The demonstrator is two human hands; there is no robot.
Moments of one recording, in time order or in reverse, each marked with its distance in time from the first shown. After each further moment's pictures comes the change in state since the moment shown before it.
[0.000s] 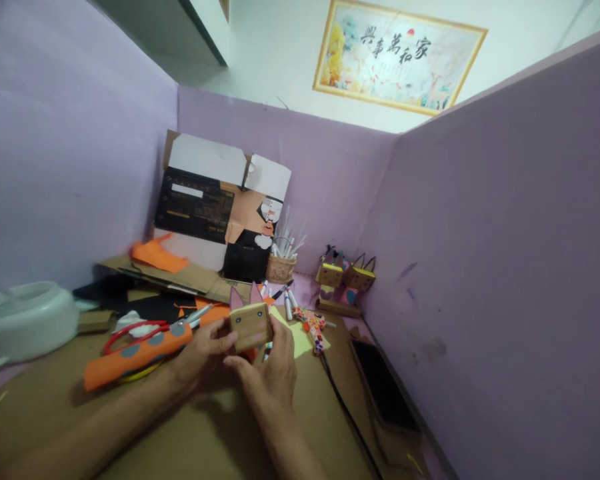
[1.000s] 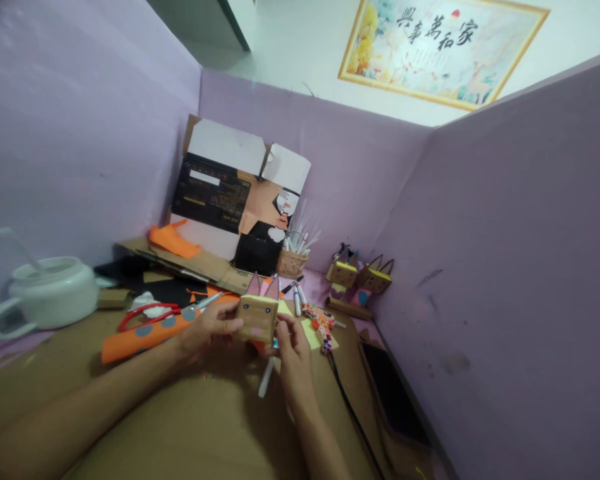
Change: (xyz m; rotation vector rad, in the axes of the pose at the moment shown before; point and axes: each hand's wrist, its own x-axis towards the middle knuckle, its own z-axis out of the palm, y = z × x) left_hand 0.000 0.019 -0.008 0.112 -0.063 0.026; right_hand 0.019 0.004 -0.016 0.496 -0.211 0.407
